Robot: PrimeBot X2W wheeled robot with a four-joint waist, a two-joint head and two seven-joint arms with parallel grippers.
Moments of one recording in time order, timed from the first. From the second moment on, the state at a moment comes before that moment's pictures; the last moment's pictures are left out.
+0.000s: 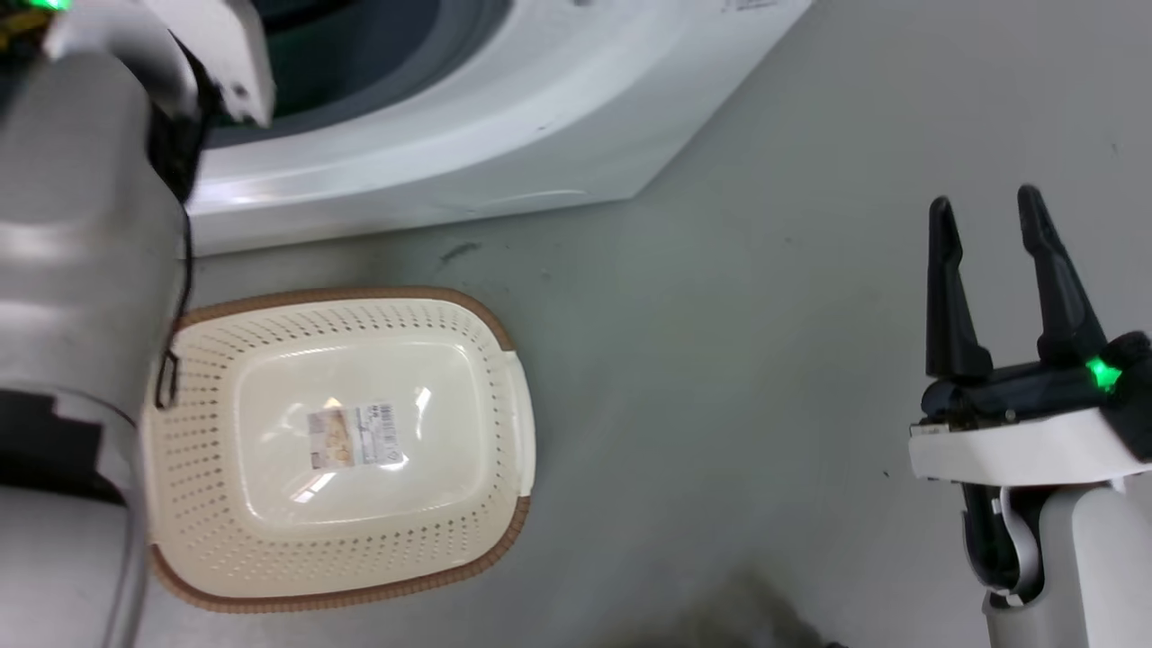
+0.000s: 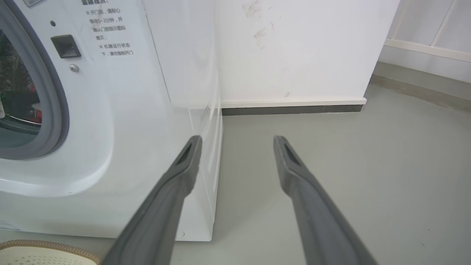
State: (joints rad) left arm -1.34 0.35 -0.48 1.13 -0.42 -0.13 -0.09; right arm -0.27 -0.05 0.01 -0.05 0.16 0.13 -0.26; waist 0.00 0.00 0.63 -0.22
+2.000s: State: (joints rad) left arm -0.37 0.45 -0.43 -0.21 -0.36 0.11 -0.10; right arm 0.05 -0.05 0.03 0.02 0.08 0.13 -0.26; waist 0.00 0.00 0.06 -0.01
